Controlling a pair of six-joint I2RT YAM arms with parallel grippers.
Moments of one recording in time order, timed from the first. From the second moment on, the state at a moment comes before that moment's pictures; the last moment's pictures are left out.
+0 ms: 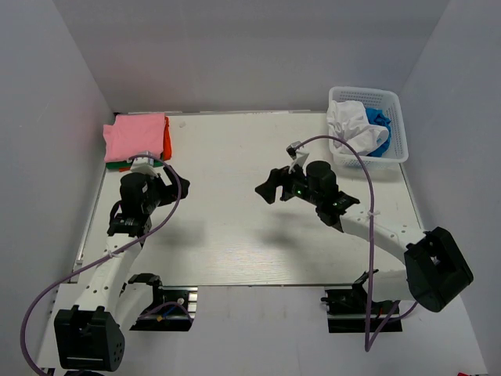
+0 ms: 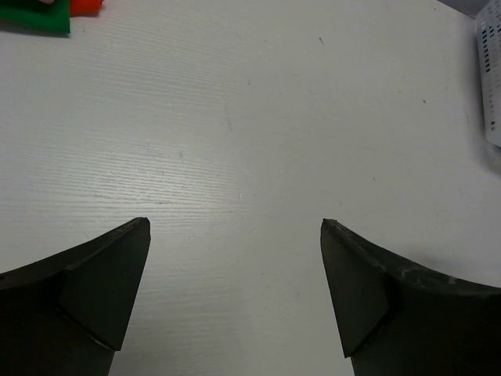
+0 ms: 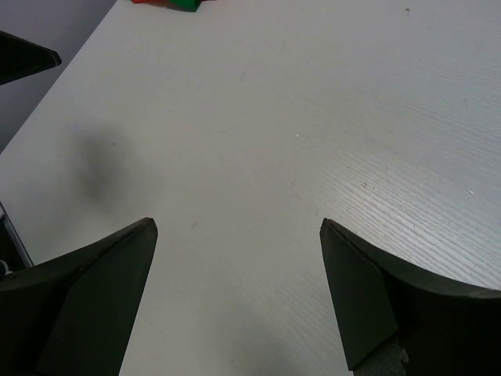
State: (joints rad) left arm -0.05 0.88 0.57 -0.10 0.16 -0.39; right arm 0.65 1.32 0.73 0.28 -0.24 0.34
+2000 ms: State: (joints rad) left arm -0.05 0.99 0.57 -0.15 0.00 -0.38; right arm -0.23 2.45 2.13 -0.53 -0.22 -0.05
